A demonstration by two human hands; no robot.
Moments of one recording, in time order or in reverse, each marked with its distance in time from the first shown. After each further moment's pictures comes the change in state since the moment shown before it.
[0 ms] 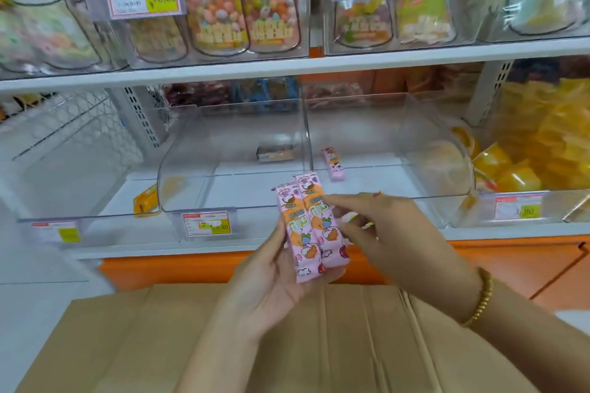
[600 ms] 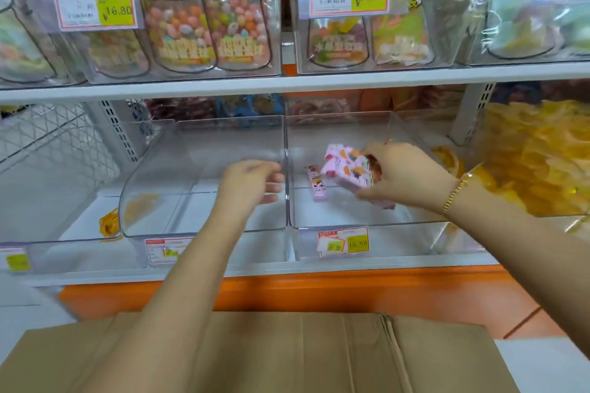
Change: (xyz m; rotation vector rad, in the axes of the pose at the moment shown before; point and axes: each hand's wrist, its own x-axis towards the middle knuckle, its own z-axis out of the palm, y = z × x) left_hand 0.104 0.078 0.033 0.818 0.470 0.358; right_hand 0.096 0.094 -0.062 -0.604 -0.140 0.110
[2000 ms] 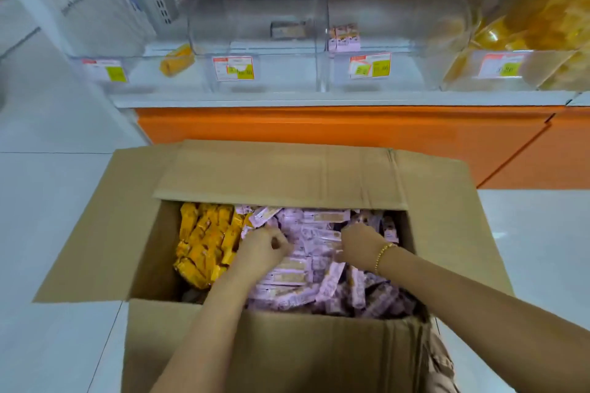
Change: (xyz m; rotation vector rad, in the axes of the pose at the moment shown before) left_hand -0.266 -0.263 -0.082 0.725 -0.298 -0.074; right_hand -0.272 -0.170 0.171 0.085 -0.902 -0.025
